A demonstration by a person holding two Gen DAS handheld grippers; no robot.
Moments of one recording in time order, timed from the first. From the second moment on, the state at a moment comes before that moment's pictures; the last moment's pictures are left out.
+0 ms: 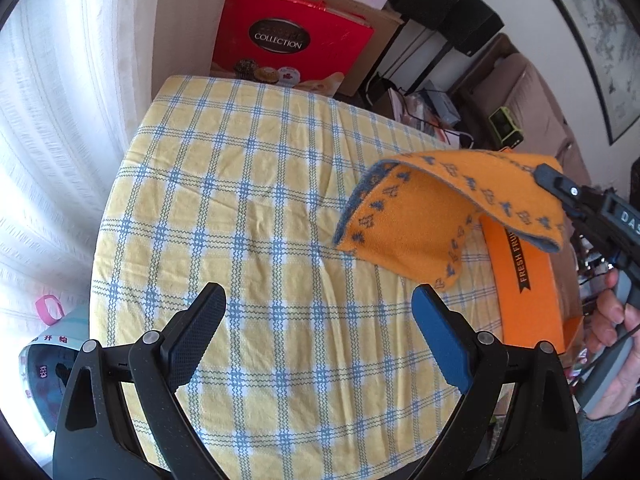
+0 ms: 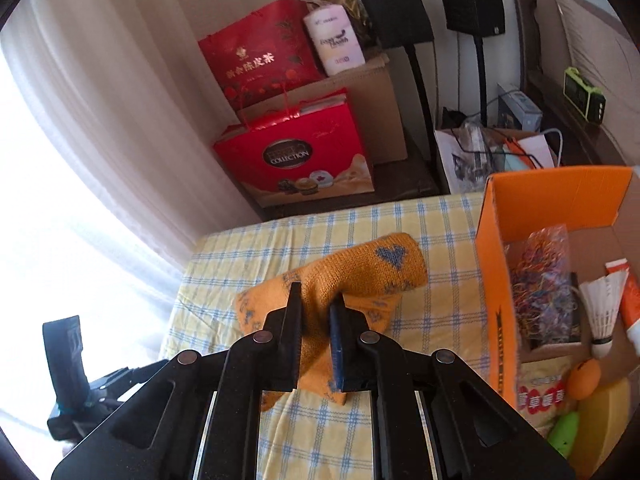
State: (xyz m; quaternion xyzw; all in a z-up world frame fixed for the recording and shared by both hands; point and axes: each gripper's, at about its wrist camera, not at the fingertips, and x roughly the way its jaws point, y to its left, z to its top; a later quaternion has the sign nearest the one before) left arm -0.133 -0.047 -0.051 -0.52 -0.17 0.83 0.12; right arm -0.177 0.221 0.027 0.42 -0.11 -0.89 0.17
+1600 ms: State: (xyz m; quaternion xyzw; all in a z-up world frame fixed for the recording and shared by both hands) left arm -0.115 0.124 -0.088 -0.60 -0.09 0.74 0.29; right arm -0.030 0.326 0.023 0.47 -0.01 -0.87 0.13
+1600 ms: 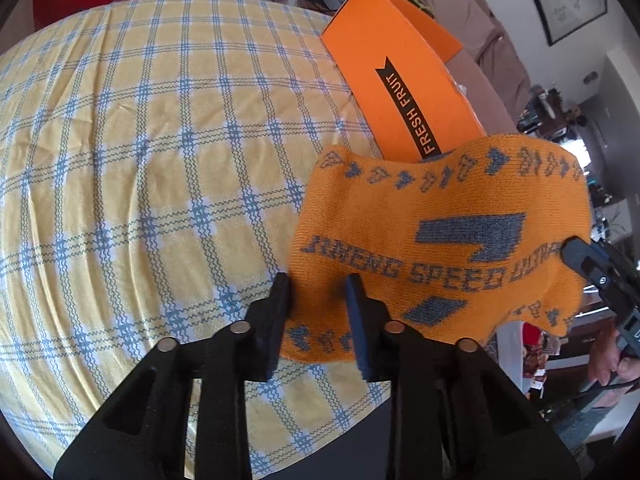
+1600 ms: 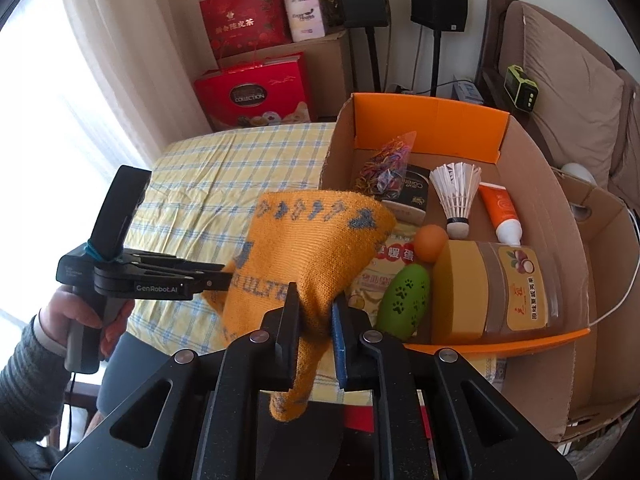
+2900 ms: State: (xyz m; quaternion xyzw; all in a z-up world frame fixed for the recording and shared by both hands) left arm -0.145 0.204 0.090 -0.45 -0.11 0.81 0.37; right arm -0.088 0.413 0.111 0.40 -0.04 -0.91 0.06
